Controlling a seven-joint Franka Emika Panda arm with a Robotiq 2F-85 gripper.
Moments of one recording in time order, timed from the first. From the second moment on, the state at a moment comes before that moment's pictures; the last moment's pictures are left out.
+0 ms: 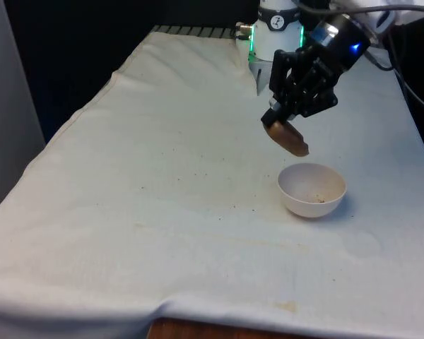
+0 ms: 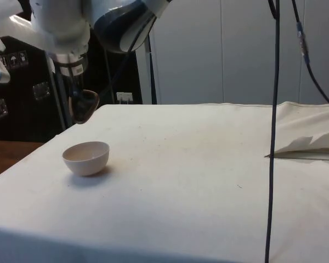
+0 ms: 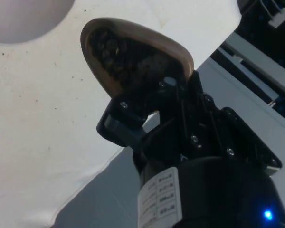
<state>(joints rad) 0.10 0.52 0.12 -1.71 -1.06 2.22 0.40</state>
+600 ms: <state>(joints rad) 0.11 0.53 0.17 -1.73 -1.24 2.17 0.49</state>
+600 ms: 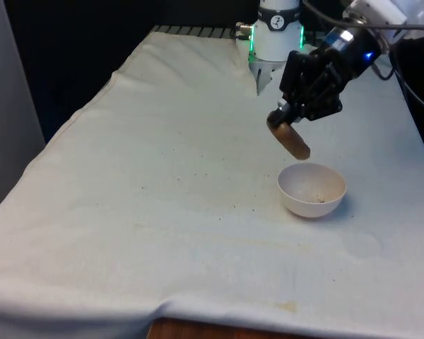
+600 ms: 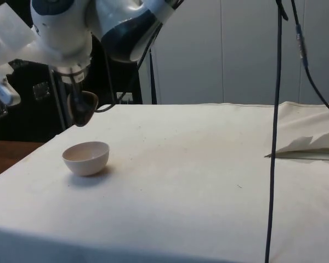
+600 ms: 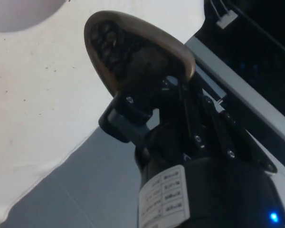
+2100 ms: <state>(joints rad) 0.11 0.52 0.26 -1.82 -1.54 2.03 0.60</state>
